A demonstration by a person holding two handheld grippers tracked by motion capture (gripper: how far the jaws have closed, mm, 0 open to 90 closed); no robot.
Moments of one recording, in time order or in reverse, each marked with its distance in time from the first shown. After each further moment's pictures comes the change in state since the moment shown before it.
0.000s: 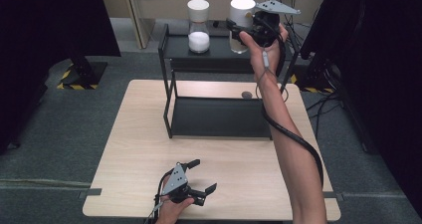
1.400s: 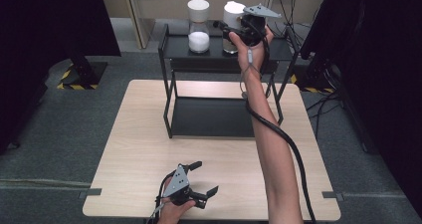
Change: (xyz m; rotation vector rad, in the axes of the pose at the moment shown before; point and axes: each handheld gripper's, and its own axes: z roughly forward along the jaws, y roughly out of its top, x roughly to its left) left arm -0.004 0.000 0.001 0.002 -0.019 0.015; right arm 0.003 -0.023 0.048 0.016 -0.061 0.034
